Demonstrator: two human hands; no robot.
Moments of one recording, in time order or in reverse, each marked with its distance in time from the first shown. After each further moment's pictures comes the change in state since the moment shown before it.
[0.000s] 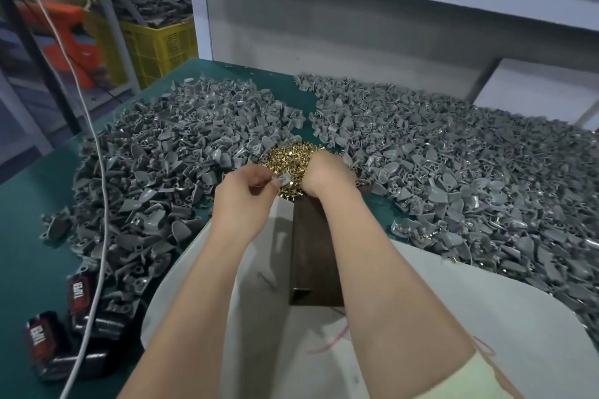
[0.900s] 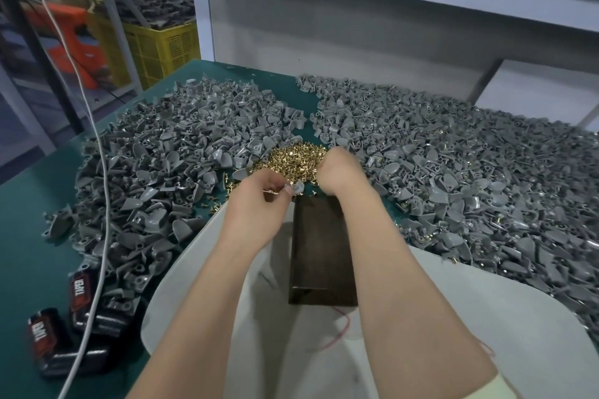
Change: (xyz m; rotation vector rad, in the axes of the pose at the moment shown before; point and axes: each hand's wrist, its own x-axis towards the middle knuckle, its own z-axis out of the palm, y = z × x) left_hand -0.011 0.009 0.007 -0.012 -0.083 0.020; right_hand 0.003 0.016 -0.011 0.093 0.027 -0.048
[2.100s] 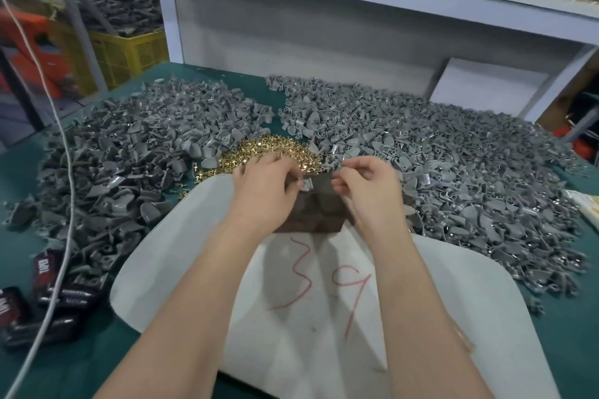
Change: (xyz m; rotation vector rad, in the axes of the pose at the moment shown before) left_hand -0.016 0.027 0.034 0.497 -0.113 0.314; right_hand -0.094 0.075 -0.011 1.059 0.375 -0.009
